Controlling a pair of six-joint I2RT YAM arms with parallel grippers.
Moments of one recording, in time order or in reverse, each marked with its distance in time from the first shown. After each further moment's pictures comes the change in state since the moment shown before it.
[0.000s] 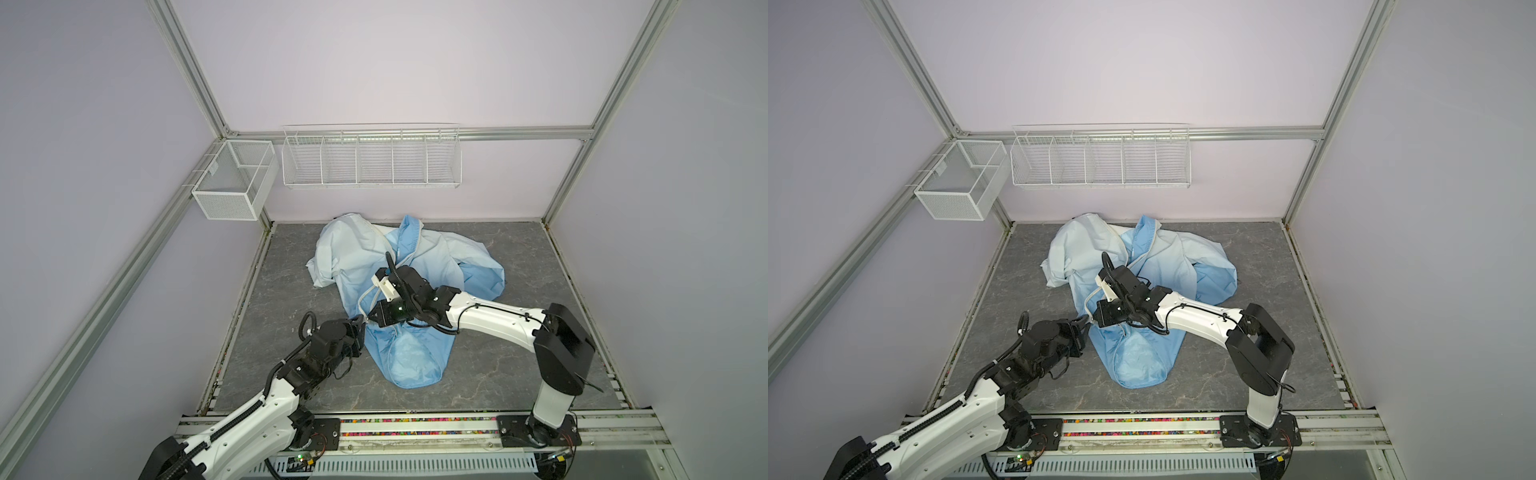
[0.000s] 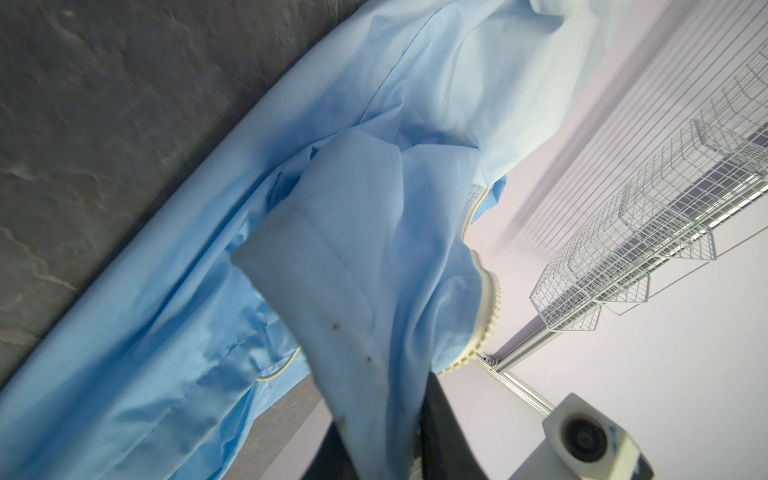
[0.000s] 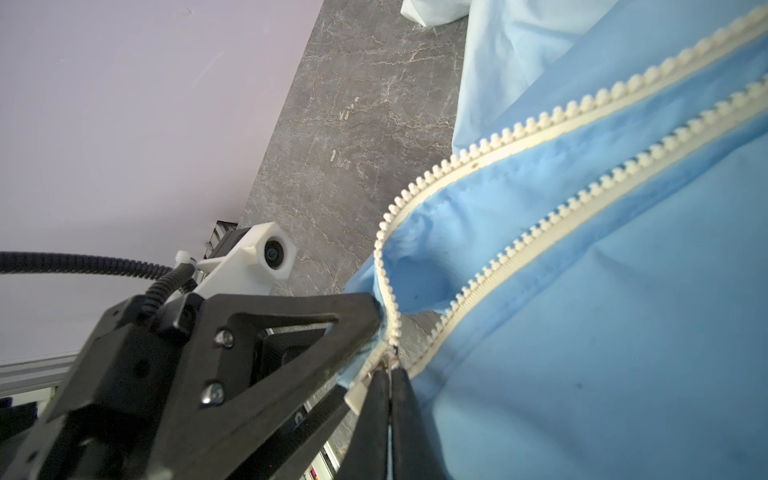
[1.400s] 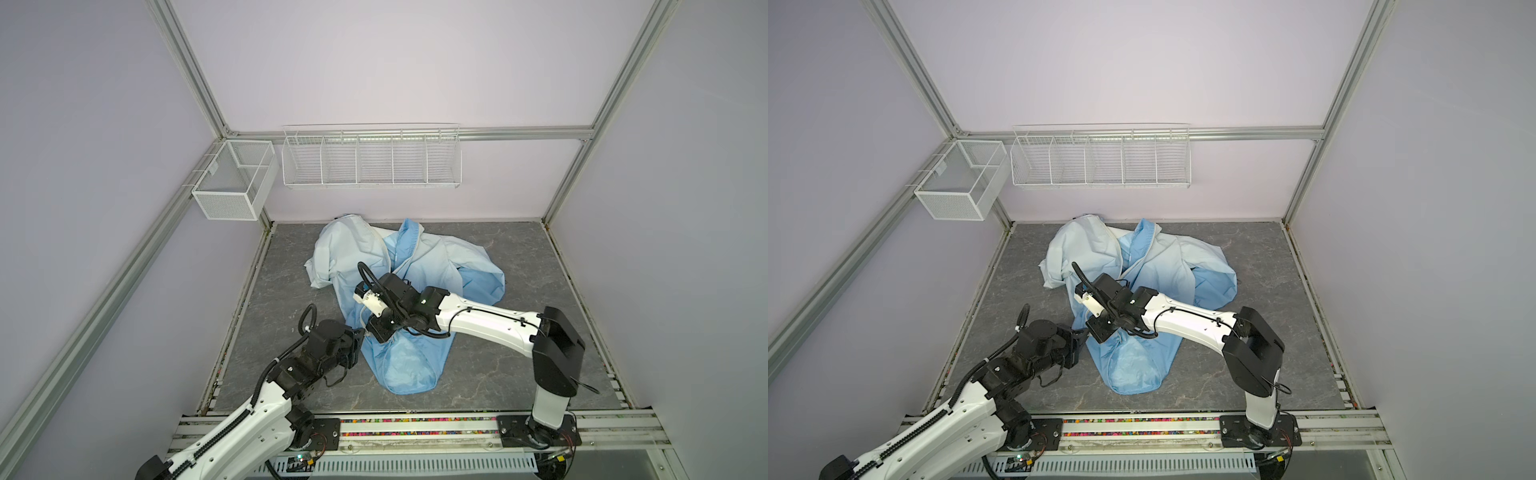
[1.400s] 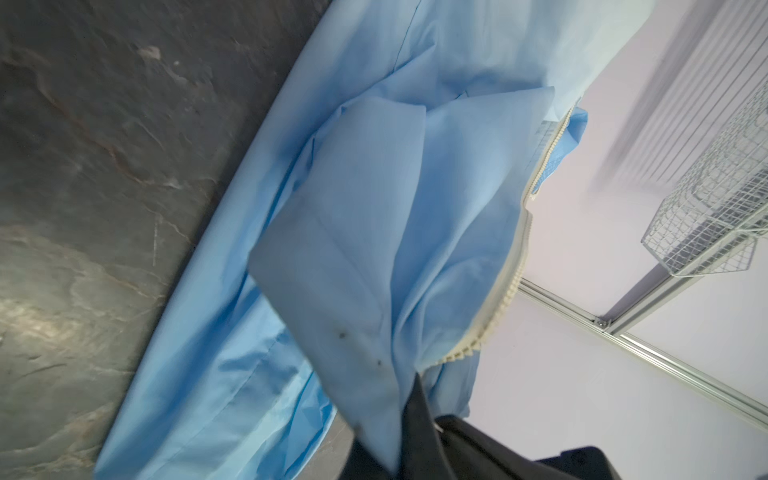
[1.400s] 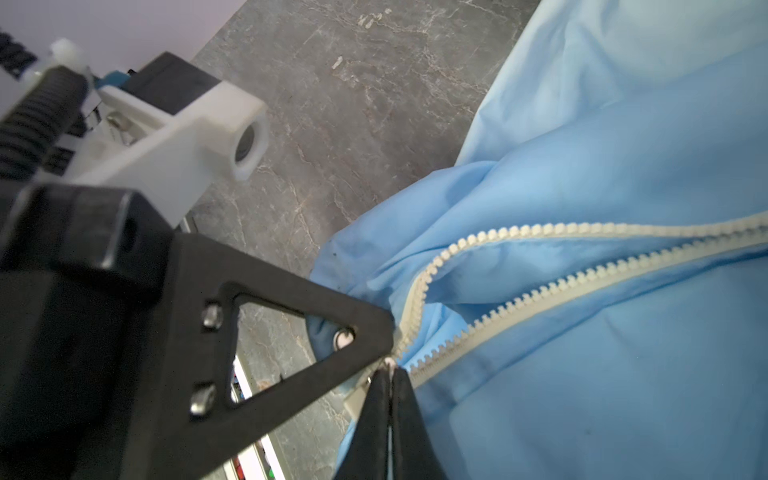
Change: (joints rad) left arm 0.008 -0.063 0.096 -0.322 0.153 0.271; right arm 0.097 0.055 0.173 -0.291 0.143 -0.411
